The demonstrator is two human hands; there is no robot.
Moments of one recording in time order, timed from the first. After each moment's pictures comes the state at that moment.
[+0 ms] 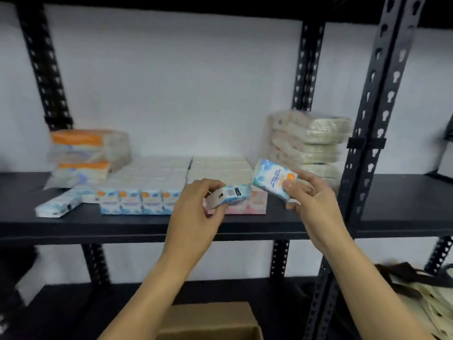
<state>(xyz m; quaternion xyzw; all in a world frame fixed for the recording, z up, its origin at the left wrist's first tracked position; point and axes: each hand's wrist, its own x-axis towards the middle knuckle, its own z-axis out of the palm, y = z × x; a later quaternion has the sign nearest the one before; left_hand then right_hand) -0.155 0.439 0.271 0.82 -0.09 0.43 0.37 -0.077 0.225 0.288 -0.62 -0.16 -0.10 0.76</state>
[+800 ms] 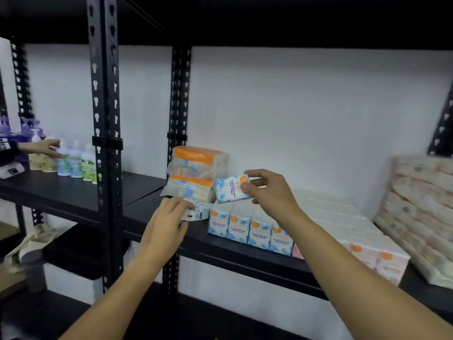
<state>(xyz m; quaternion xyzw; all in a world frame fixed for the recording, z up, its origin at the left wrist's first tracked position) -0.196 0.732 0.242 0.88 0.12 0.46 0.09 -0.056 0.539 0.342 -0.73 -0.37 -0.03 0.57</state>
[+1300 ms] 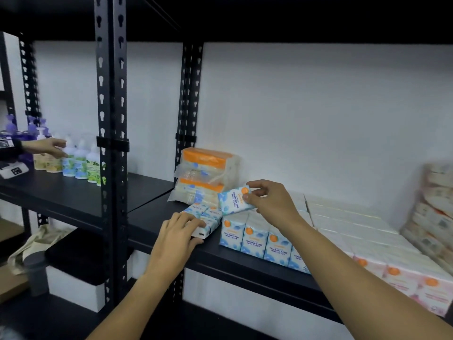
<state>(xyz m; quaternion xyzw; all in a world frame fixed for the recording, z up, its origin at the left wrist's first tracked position) -0.162 0.774 0.204 0.90 0.13 0.42 0.04 -0.025 0.590 0.325 -0.77 -0.37 -0.03 0.52</state>
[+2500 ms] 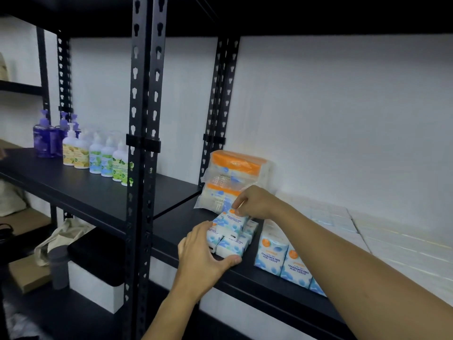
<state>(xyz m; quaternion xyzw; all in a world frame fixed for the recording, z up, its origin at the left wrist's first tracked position) -0.152 0.789 0.190 0.82 0.25 0.43 0.30 0.014 0.732 0.323 -0.84 -0.48 0.08 0.23</state>
